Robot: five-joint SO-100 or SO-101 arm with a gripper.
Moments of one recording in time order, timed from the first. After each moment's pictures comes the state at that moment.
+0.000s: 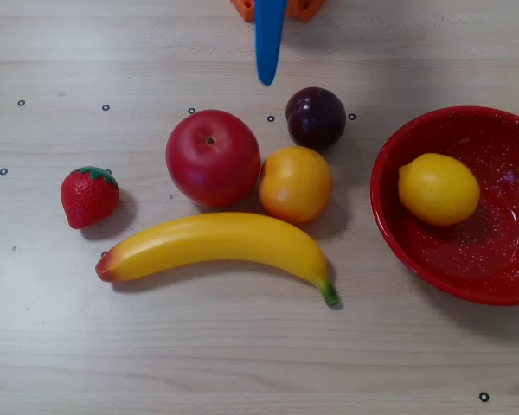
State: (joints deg) arm -2.1 151.0 139.8 51.7 7.1
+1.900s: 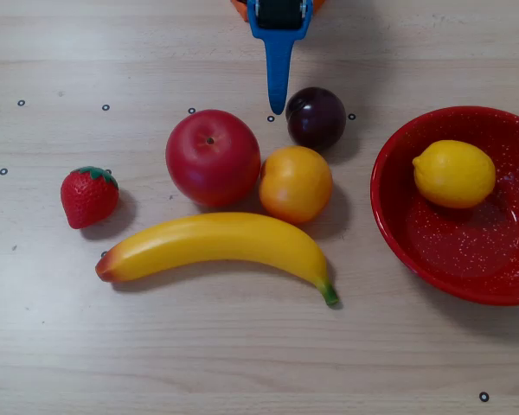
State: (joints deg) arm 0.5 184.2 178.1 50.5 3.3
